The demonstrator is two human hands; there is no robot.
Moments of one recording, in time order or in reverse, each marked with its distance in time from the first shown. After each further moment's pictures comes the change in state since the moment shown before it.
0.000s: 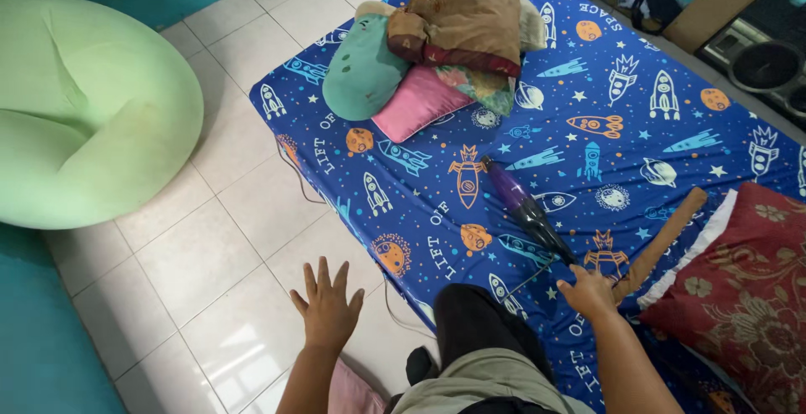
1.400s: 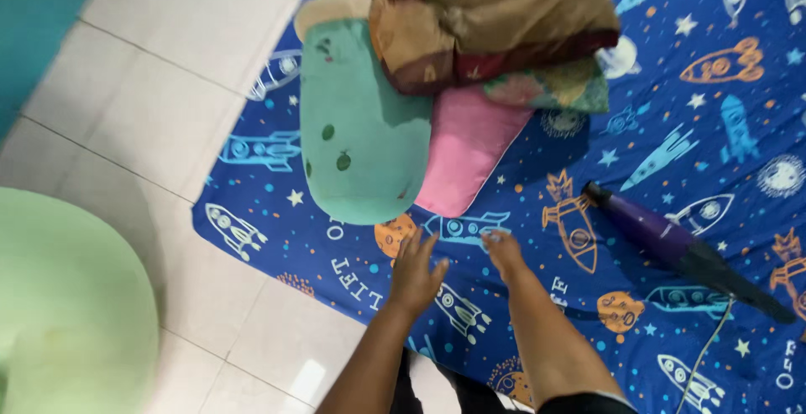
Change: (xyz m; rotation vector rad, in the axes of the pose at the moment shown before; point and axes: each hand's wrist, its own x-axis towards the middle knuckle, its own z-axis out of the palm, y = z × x) left_hand 0.625 0.004 0.119 -0.425 -0.309 0.604; right_hand 0.413 -0.467 0.266 1.130 -0.187 0.605
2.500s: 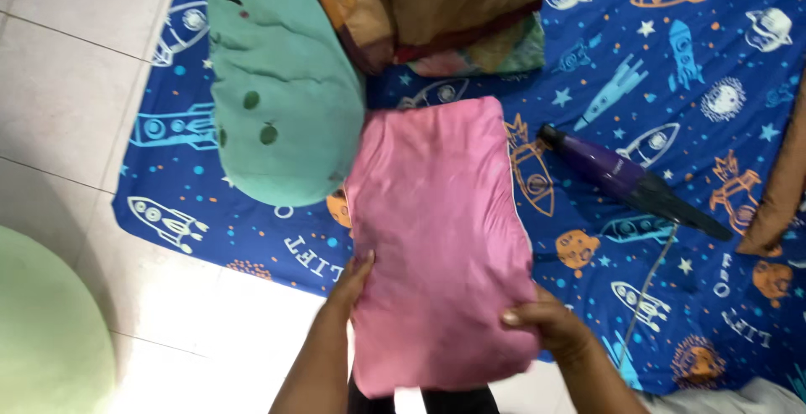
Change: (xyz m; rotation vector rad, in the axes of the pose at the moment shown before) left_hand -0.046 -0.117 0.045 -0.735 -0.379 -0.954; right_hand -0.262 -0.055 -0.153 0.676 -0.606 0.245
